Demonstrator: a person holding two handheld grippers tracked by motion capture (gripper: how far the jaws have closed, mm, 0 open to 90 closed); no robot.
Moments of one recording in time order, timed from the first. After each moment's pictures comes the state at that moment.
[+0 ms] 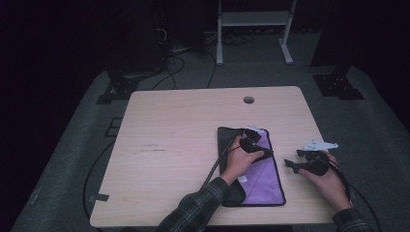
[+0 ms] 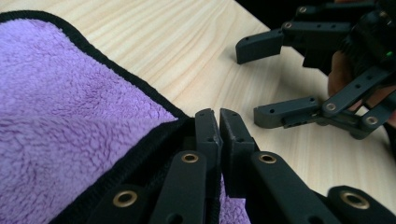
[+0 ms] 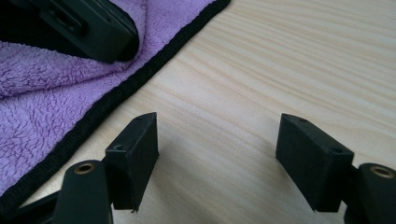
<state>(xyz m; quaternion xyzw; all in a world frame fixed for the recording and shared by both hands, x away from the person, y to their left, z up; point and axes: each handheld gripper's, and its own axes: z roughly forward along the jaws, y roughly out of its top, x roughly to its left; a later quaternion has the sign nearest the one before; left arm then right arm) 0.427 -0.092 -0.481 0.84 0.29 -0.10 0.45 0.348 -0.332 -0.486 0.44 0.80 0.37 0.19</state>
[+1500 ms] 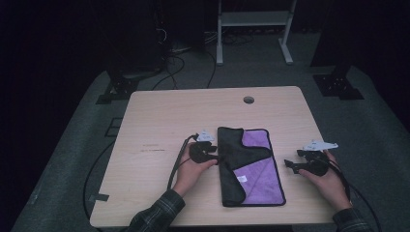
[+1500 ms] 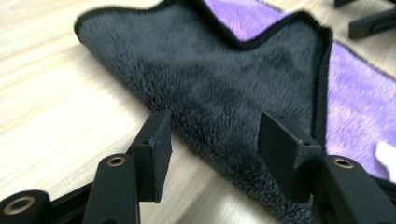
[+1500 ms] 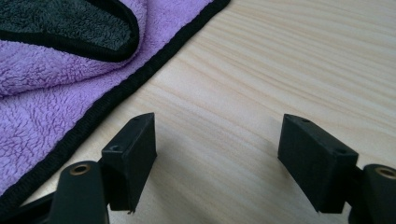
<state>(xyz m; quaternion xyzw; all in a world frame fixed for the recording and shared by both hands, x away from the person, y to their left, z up) 0.389 0.064 -0.468 0.84 0.33 0.07 0.42 0.348 -0.332 -0.486 0.44 0.80 0.36 0.19</state>
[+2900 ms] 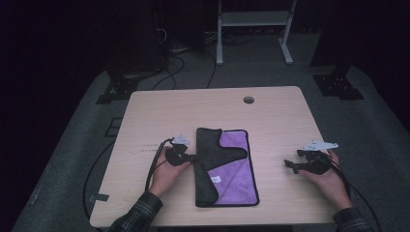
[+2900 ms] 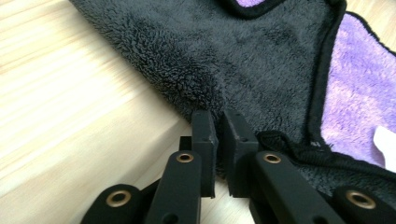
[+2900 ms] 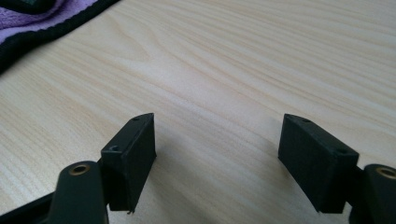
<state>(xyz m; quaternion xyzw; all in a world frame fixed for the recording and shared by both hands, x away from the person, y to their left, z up) 0.381 0.144 -0.468 0.85 0.36 0.06 0.38 0.348 -0.333 -0.486 0.44 0.80 0.37 0.19</state>
